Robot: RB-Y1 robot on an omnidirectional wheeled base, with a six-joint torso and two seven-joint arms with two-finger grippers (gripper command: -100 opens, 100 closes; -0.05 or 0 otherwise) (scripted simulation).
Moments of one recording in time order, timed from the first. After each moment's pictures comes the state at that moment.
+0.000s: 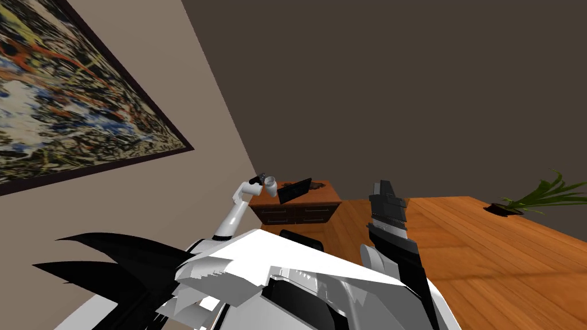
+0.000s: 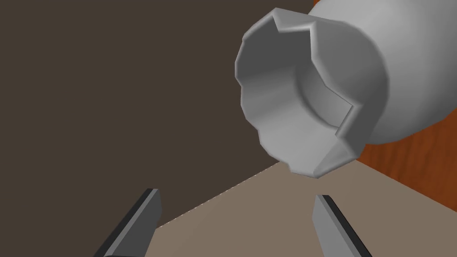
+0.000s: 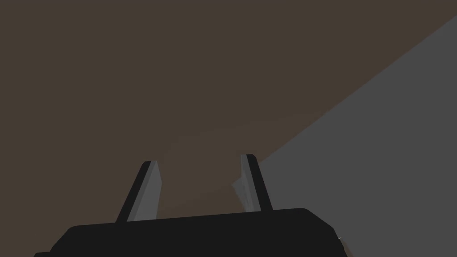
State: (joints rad) left arm -0.03 0.37 0.19 -1.77 -0.02 0.83 0.14; right arm 0.53 0.04 -0.04 -2.25 0.11 -0.48 0.17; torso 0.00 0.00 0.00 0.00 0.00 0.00
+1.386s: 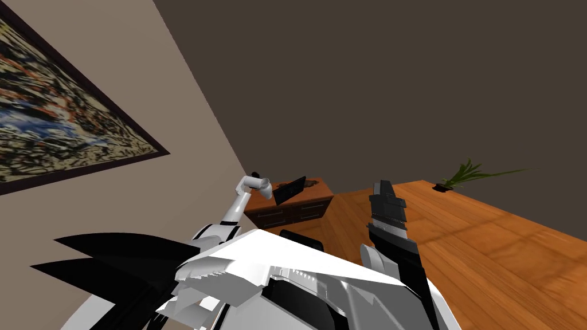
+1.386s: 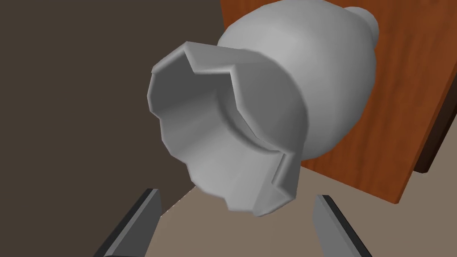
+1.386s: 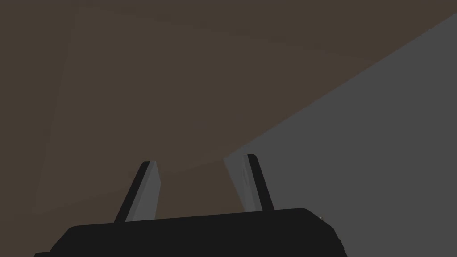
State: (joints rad) left arm -0.18 0.40 0.24 -1.61 -0.02 1.25 0.17; right arm 0.53 0.04 -0.04 -2.25 0.11 -0.48 0.17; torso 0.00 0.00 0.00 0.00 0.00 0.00
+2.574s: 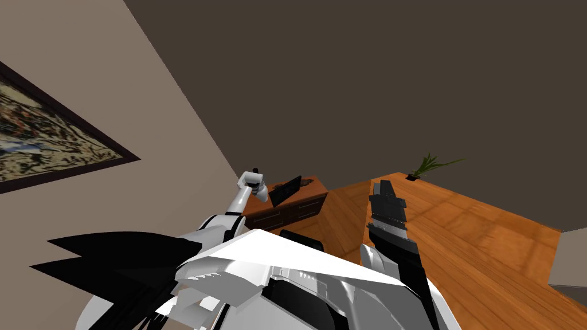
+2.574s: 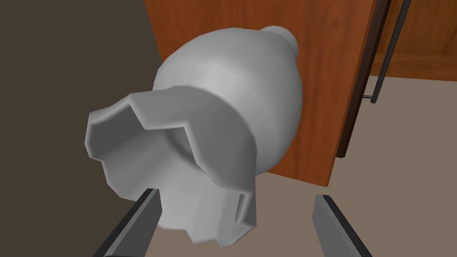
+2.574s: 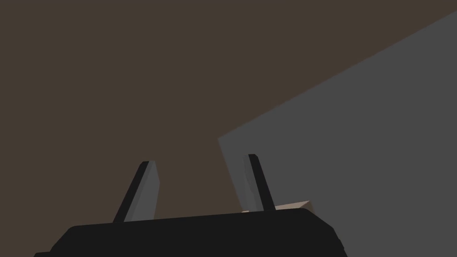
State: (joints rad) left arm -0.30 0.43 0.27 -1.49 -0.01 1.57 0.20; right arm 0.53 0.04 -0.04 -2.25 0.11 -0.48 0.17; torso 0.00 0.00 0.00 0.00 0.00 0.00
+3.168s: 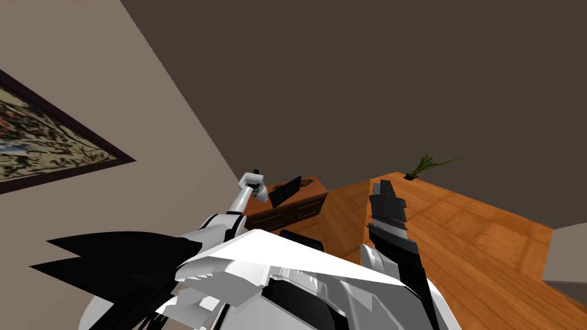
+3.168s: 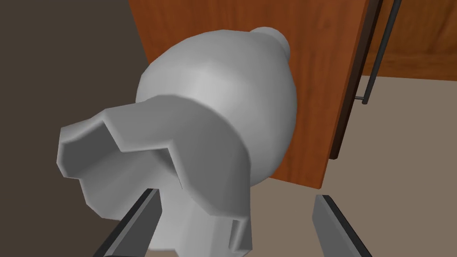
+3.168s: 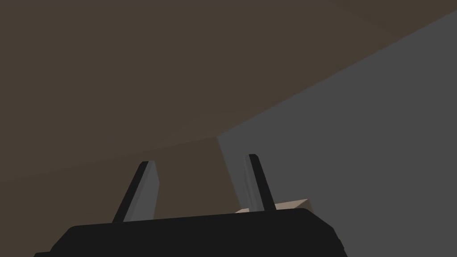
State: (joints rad) left arm -0.31 0.42 0.27 -1.42 -0.02 1.57 0.20; right arm 0.53 0.04 -0.04 -2.25 0.11 -0.48 0.17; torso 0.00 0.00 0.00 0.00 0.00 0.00
